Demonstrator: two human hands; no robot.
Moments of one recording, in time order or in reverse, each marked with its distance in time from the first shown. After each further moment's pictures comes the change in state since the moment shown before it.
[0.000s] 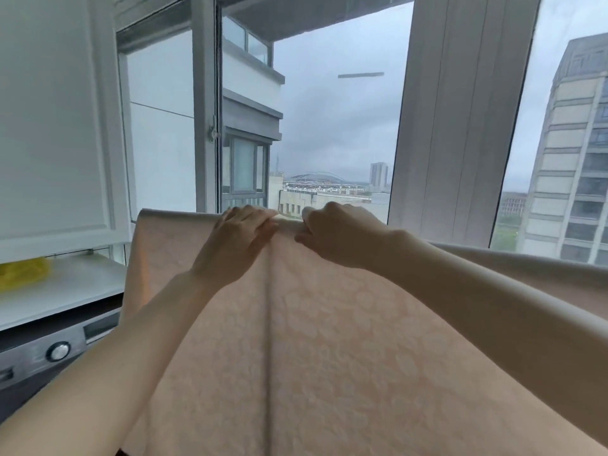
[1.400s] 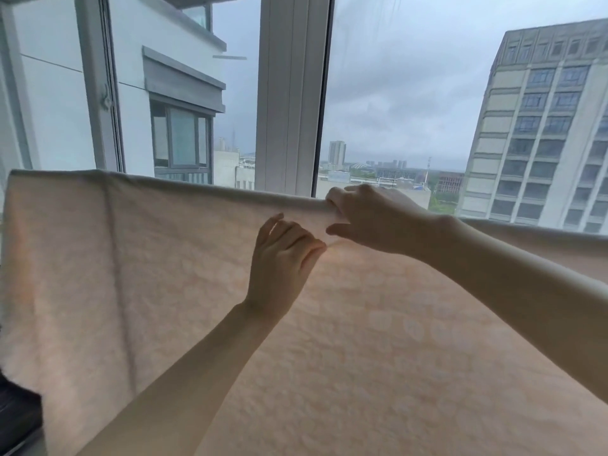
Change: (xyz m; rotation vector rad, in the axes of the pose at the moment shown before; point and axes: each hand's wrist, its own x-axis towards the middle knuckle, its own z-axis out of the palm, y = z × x) left_hand -0.070 0.439 0.101 -0.078 0.453 0.288; right_hand -0.343 0.191 -0.124 -0.075 -0.042 0.098
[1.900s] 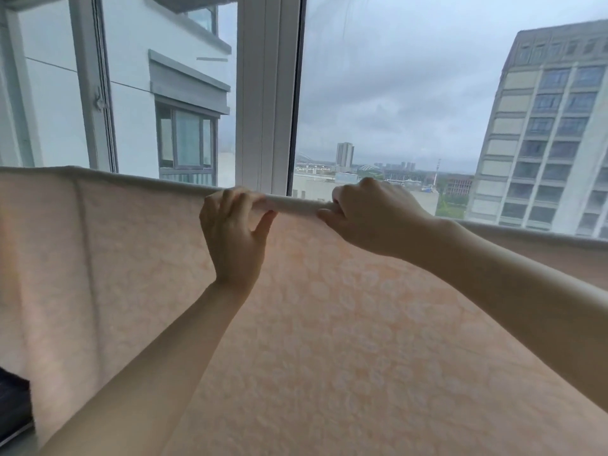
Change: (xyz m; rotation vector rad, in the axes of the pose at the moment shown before) left_hand 0.037 0.038 0.019 0.161 0.249 -0.318; right_hand -0.067 0.055 -0.021 0.001 0.066 0.075
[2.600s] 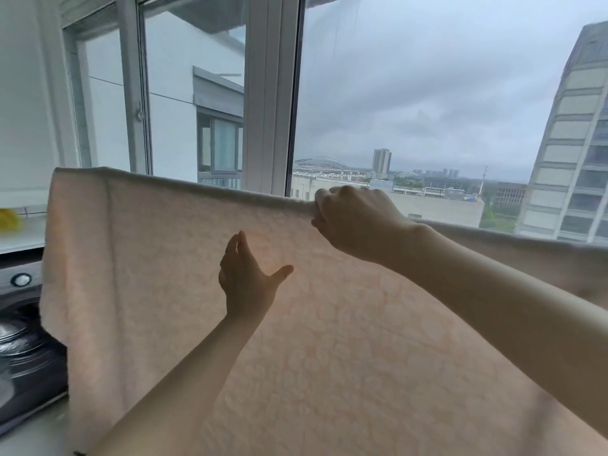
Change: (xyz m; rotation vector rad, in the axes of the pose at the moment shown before) left_hand -0.082 0.095 -0.008 0.168 -0.499 -0.595; right_hand -0.055 0.055 -0.007 0.019 0.120 -0.216
